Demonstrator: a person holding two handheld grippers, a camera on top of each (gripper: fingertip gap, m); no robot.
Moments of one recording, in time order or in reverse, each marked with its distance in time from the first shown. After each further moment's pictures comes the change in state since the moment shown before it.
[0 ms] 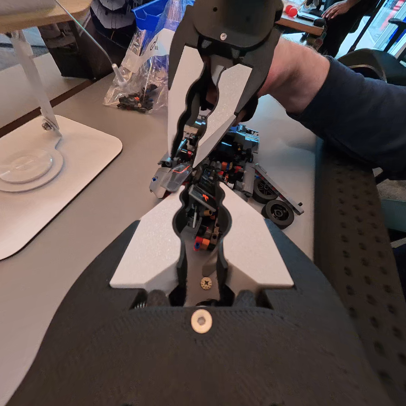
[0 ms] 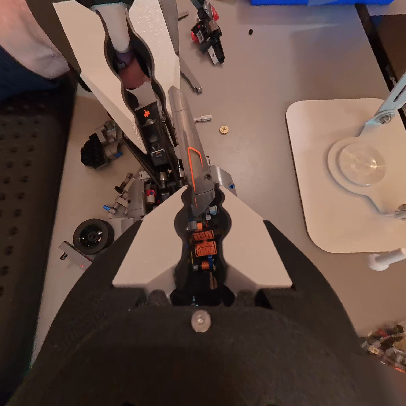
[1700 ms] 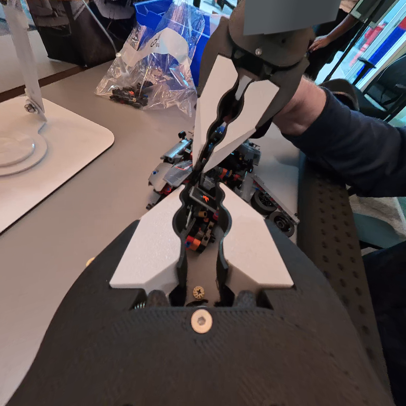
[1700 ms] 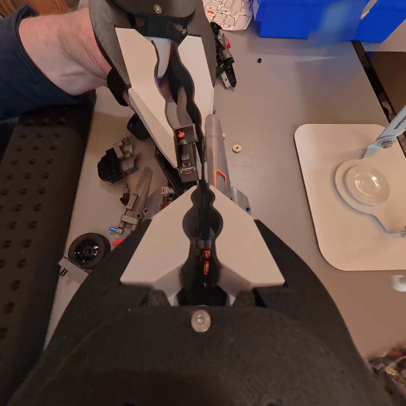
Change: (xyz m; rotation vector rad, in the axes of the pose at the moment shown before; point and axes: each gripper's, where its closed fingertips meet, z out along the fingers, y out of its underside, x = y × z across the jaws) left arm -0.002 -0.001 -0.003 0.027 0.061 -0.121; right arm -0.022 -0.017 0.002 0.066 0.013 -0.039
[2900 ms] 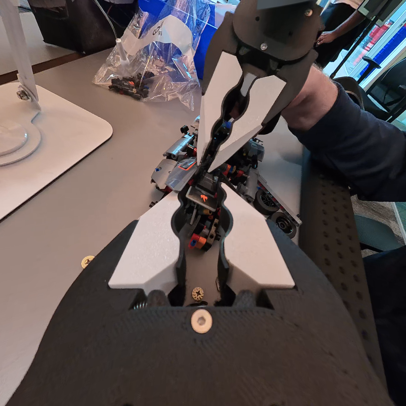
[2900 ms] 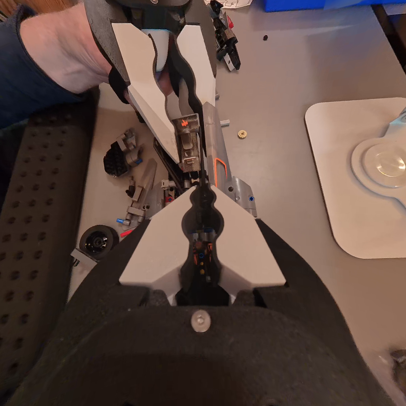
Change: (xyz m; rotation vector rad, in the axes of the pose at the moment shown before) left arm -0.003 0.006 0.007 -0.026 -0.007 -0.030; right arm -0.001 0.013 -0.002 -0.033 -0.041 0.072
